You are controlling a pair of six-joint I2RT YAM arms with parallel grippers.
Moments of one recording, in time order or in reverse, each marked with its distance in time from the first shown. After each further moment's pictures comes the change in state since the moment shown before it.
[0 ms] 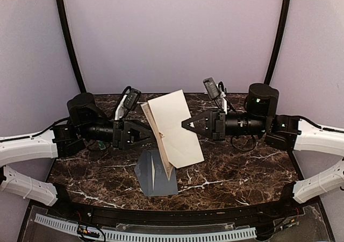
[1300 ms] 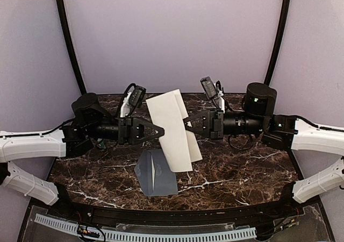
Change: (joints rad) left arm -0.011 0.097 0.000 0.212 0.016 -0.085; right arm 0.001 0.029 0.008 0.052 -0.034 0.031
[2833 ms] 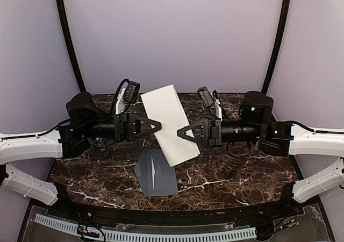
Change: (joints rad) left arm 0.000 -0.039 -0.006 0.022 -0.053 -0.018; right arm 0.025 0.005 -0.074 0.071 -0.010 0.095
